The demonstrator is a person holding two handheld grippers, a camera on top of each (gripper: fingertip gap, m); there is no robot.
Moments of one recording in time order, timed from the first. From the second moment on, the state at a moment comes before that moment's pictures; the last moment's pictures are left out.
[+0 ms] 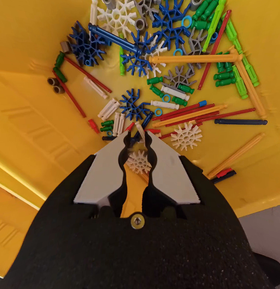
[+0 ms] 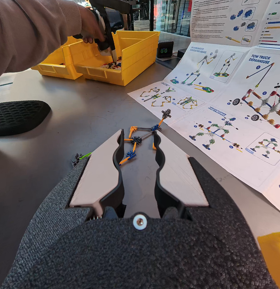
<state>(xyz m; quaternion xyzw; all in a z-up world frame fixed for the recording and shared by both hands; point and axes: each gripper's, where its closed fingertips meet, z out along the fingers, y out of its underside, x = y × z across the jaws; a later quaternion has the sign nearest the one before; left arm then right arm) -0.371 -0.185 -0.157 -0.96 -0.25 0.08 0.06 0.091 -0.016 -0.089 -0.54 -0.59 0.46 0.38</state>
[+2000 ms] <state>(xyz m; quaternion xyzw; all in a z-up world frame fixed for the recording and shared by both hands) 0.128 -0.116 -0.163 -0.90 0.38 -0.12 0.16 0.098 -0.025 -0.117 -0.49 -0.69 0.37 0.38</state>
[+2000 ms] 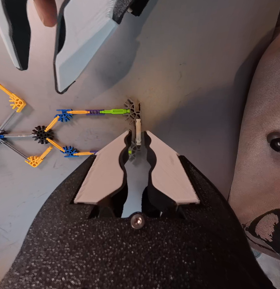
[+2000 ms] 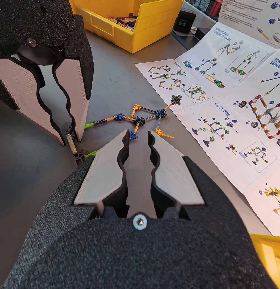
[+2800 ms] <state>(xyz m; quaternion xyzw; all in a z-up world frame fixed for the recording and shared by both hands) 0.123 -0.121 -0.163 -0.88 0.35 -0.17 0.28 0.128 -0.111 -0.161 -0.44 -0.83 0.31 0.14</state>
